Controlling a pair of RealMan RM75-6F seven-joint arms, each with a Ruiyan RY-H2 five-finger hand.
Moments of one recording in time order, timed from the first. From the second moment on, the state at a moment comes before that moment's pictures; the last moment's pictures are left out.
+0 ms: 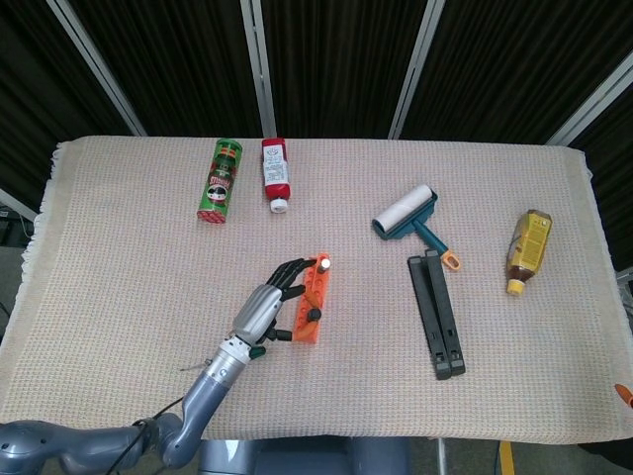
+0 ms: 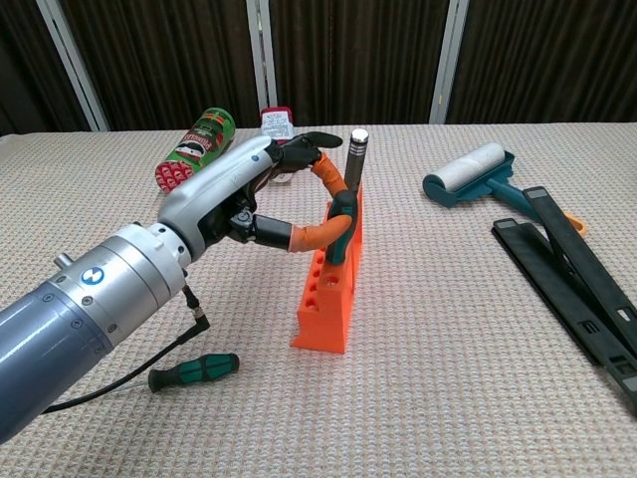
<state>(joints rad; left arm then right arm) -0.65 -1.90 -0.18 -1.41 1.44 1.18 -0.22 -0.11 -1.09 0.11 -1.41 -1.37 1.51 0.31</state>
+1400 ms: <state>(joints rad) -0.50 -1.51 -0.15 -1.73 1.45 1.33 -0.02 -0.09 -1.06 0.11 -1.45 -1.38 1.51 0.25</state>
